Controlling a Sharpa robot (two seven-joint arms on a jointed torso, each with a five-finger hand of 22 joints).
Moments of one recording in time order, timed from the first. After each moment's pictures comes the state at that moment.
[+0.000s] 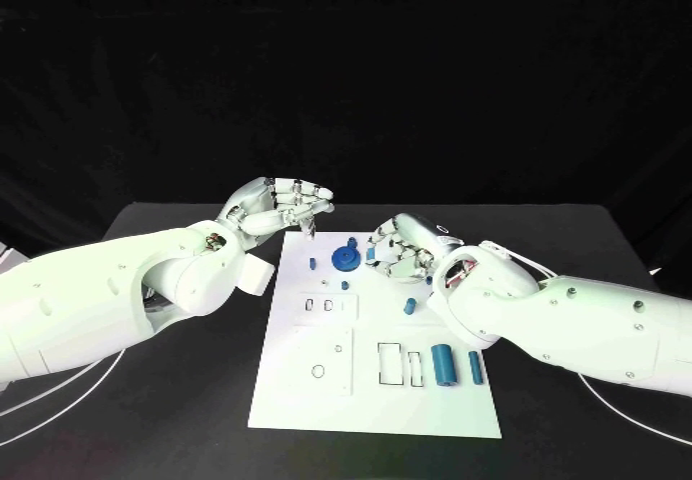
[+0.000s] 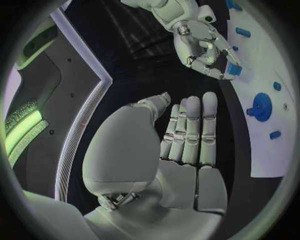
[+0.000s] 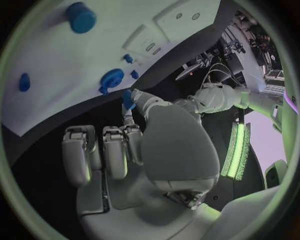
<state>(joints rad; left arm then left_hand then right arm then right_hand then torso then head) 1.25 -0.93 -0.03 1.61 -0.18 -0.23 0.38 1.45 -0.20 0.50 0.17 0.09 0.85 0.19 0.32 0.38 1.08 0.12 0.21 0.21 1.08 0.05 0.92 0.81 0.17 0.94 0.15 1.06 0.62 1.27 -0.64 -0.17 1.57 -1.33 -0.57 -0.28 1.40 -0.14 0.44 0.18 0.17 1.02 0.12 0.20 0.42 1.47 0.04 1.44 1.31 1.47 -0.03 1.55 1.31 0.02 1.46 0.08 1.52 1.31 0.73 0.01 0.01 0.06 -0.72</state>
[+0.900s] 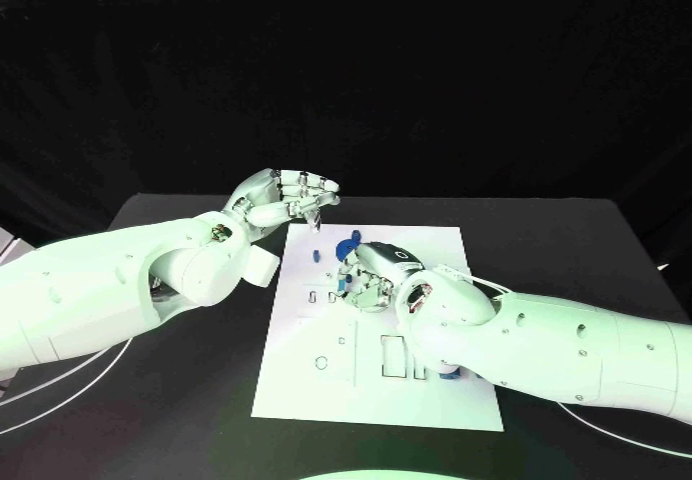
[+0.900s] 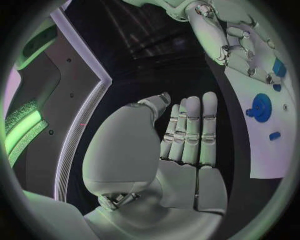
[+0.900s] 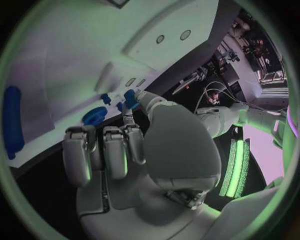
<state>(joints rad) 1.25 -0.93 -0.03 1.61 -0.18 -0.23 0.37 1.45 -0.20 0.50 0.17 0.09 0.85 0.19 0.32 0.39 1.08 0.12 0.21 0.21 1.08 0.05 0.92 0.81 0.17 0.94 0.15 1.06 0.62 1.20 -0.51 -0.18 1.55 -1.44 -0.49 -0.40 1.35 -0.17 0.44 0.19 0.16 1.02 0.11 0.24 0.42 1.46 0.03 1.43 1.31 1.46 -0.03 1.55 1.31 0.02 1.47 0.08 1.51 1.31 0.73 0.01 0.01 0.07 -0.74</state>
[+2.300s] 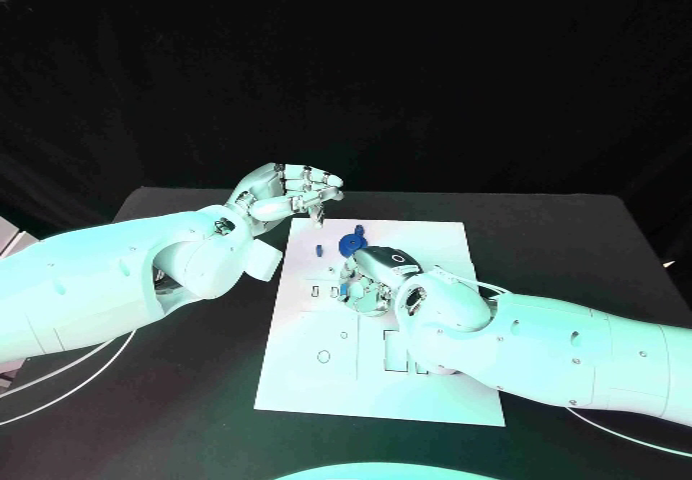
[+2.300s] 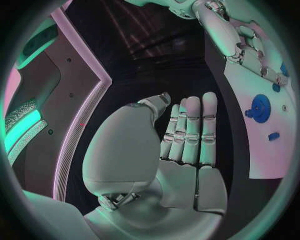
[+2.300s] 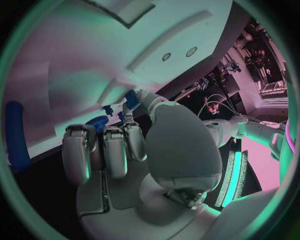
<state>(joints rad) 1.25 -0.93 -0.03 1.61 -0.18 -0.21 0.37 1.45 -0.20 0.50 0.17 0.09 0.85 0.19 0.32 0.39 1.08 0.12 0.21 0.21 1.08 0.05 0.92 0.81 0.17 0.93 0.15 1.06 0.62 1.18 -0.49 -0.19 1.53 -1.54 -0.45 -0.43 1.32 -0.20 0.43 0.20 0.15 0.98 0.13 0.23 0.45 1.43 0.04 1.39 1.31 1.46 -0.03 1.54 1.31 0.02 1.47 0.08 1.47 1.31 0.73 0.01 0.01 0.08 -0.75</state>
